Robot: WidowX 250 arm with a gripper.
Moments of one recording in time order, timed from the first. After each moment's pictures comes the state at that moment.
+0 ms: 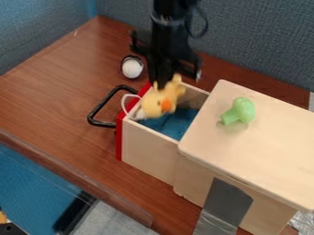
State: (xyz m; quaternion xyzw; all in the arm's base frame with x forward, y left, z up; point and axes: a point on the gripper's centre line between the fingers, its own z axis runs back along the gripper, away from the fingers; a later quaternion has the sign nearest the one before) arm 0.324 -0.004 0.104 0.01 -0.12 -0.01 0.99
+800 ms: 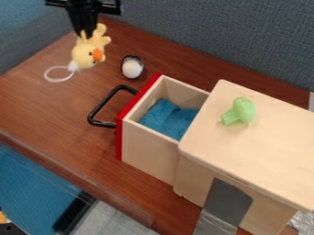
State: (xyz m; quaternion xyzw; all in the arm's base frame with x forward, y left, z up) arm 0.307 0.119 0.132 0.01 -0.11 0.20 0.97
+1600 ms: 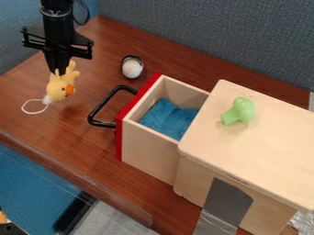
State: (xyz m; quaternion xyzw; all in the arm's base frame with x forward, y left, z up) arm 0.296 0.166 0.055 0.08 -0.08 0.24 0.97
